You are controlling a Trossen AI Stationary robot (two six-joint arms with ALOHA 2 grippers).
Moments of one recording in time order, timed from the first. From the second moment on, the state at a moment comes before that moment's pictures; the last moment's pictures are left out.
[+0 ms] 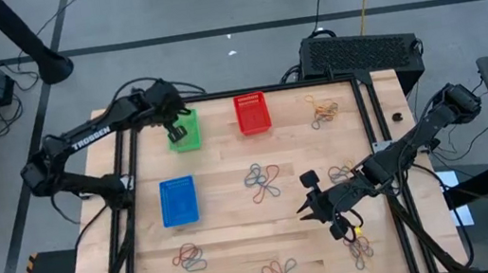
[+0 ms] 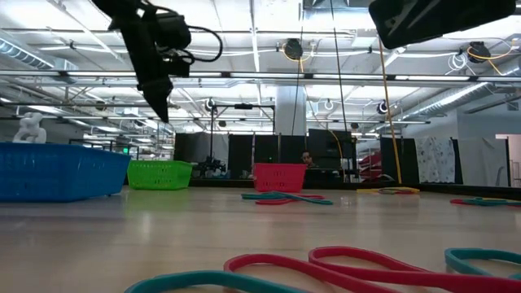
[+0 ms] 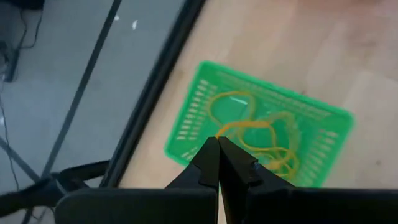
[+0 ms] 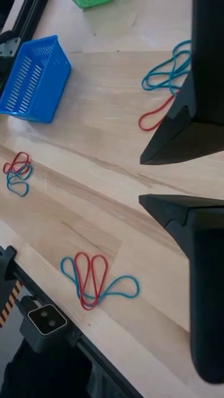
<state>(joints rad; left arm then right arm) 0.67 1.30 1.04 -0.78 -0.23 0.30 0.51 1.29 0.79 -0.16 0.21 -0.04</state>
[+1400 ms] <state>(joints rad) 0.56 1.29 1.08 -0.74 -0.13 0.08 0.49 1.29 0.79 -0.16 0.21 -0.03</state>
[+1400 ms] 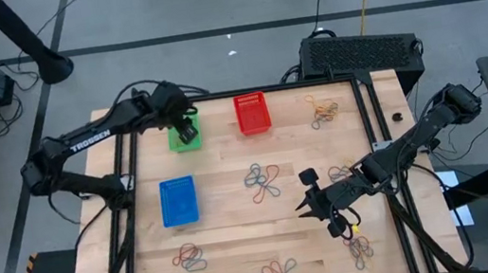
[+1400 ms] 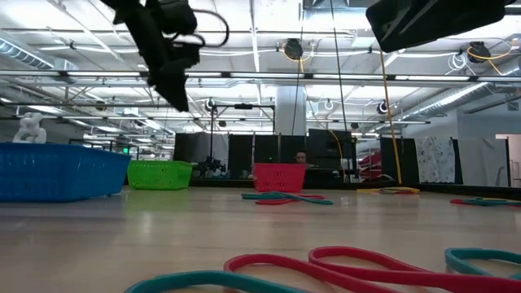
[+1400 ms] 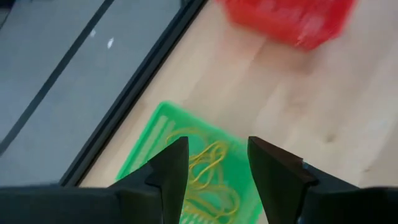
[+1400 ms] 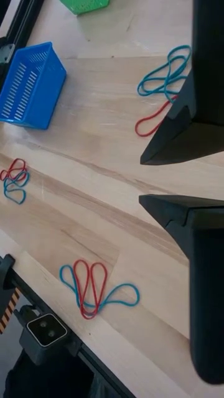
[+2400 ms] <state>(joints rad) -0.14 1.19 0.65 0.45 -0.02 -0.01 -0.57 1.14 0.79 -0.61 0.16 0.04</state>
